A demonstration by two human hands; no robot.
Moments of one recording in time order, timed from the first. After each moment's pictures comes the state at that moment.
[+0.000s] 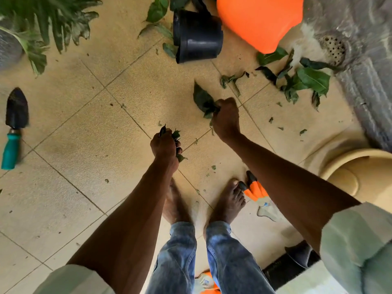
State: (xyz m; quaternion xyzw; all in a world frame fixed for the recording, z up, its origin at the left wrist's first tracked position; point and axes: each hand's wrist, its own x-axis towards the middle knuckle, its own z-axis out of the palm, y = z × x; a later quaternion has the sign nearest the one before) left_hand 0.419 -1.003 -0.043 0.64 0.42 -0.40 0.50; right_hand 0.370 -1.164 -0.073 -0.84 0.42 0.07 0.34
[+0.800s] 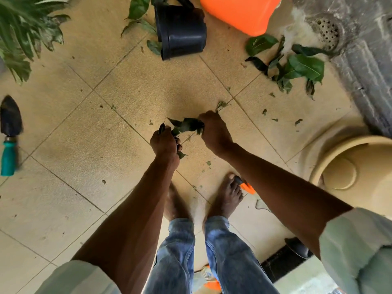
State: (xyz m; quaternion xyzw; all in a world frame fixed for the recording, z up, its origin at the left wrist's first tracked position) left_hand 0.404 -1.026 -0.043 0.67 0.40 -0.38 0.50; right_hand 0.331 -1.145 -0.069 -0.90 0.25 0.11 0.34
